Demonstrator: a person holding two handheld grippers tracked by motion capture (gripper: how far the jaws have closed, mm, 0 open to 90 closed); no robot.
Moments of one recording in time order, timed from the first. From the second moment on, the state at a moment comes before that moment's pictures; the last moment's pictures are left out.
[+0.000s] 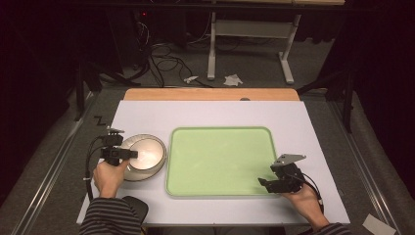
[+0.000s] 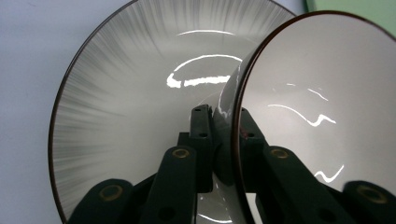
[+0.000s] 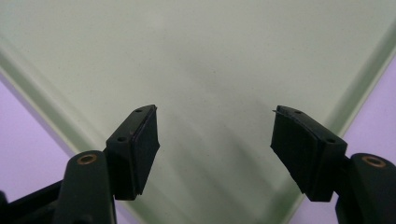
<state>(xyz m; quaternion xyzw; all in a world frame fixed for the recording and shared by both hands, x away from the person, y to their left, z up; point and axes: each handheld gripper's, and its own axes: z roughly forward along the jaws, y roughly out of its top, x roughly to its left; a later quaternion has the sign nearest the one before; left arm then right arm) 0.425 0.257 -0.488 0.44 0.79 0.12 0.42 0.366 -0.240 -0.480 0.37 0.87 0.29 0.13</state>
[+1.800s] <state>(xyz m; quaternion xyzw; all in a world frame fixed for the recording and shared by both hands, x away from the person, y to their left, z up) 0.418 0.219 -0.436 0.47 0.71 0.09 0.52 0.366 -0.239 -0.481 0.37 0.88 0.28 0.14</state>
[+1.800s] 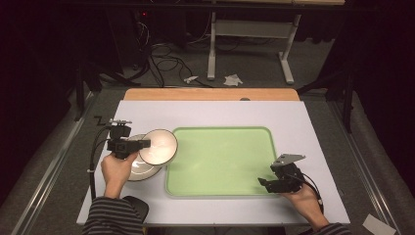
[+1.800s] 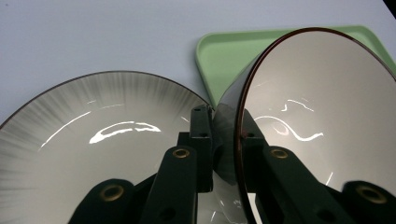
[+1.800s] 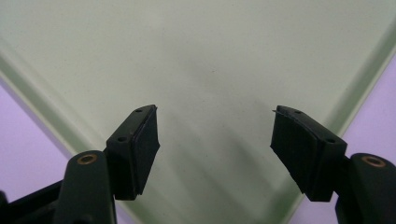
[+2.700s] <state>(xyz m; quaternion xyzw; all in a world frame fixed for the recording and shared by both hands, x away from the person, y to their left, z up) 0.420 0.180 -0.422 0.50 0.68 0.07 0.53 0.366 -0.239 -0.480 0.37 0.87 0.29 0.14</state>
